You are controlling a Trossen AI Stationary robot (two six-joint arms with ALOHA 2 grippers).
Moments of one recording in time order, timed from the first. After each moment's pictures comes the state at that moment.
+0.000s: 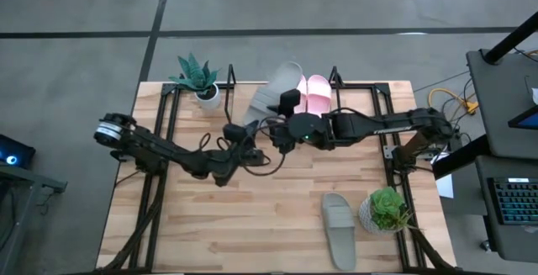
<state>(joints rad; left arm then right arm) -0.27 1.55 0.87 0.79 -1.29 1.40 0.10 1.66 1.58 -0.42 0.67 -0.71</state>
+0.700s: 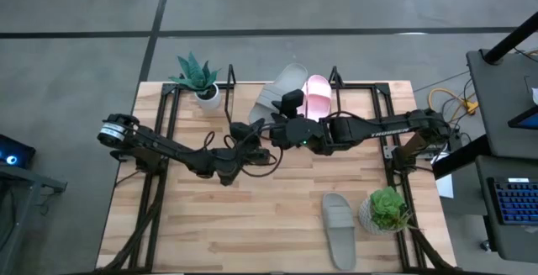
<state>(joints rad) -0.26 1.59 0.97 0.74 -1.27 1.46 0.10 1.67 1.58 -0.41 0.88 -0.82</state>
